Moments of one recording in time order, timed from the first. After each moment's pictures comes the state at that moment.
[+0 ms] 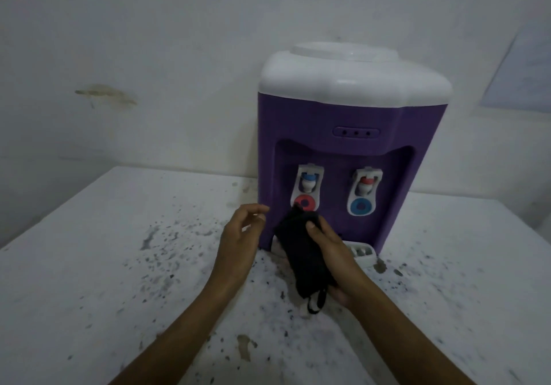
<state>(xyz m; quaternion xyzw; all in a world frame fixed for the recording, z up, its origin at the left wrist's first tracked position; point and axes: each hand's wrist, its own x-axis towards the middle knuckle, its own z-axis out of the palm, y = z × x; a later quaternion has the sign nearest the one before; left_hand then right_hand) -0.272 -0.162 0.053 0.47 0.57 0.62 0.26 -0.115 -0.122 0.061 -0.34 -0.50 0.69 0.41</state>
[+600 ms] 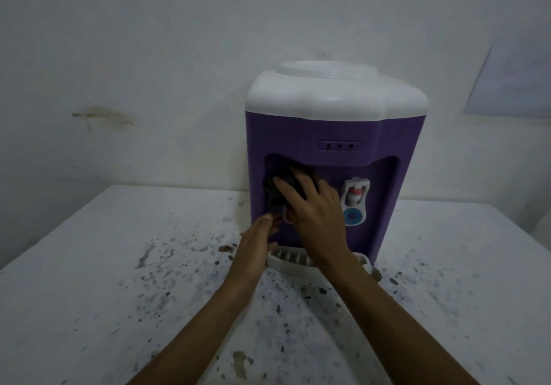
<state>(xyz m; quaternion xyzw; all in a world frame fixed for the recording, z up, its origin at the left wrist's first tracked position) -0.243 -0.144 0.071 0.40 0.52 0.63 0.41 -0.141 -0.067 0.091 -0.34 -0.81 -0.21 0.43</state>
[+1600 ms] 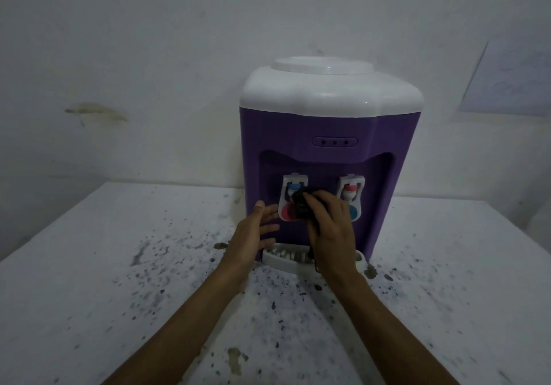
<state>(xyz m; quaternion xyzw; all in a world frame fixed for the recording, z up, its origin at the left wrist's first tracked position) -0.249 -0.136 0.080 0.41 0.54 0.59 0.44 -0.110 -0.069 0.047 -0.38 -0.76 -0.08 0.53</state>
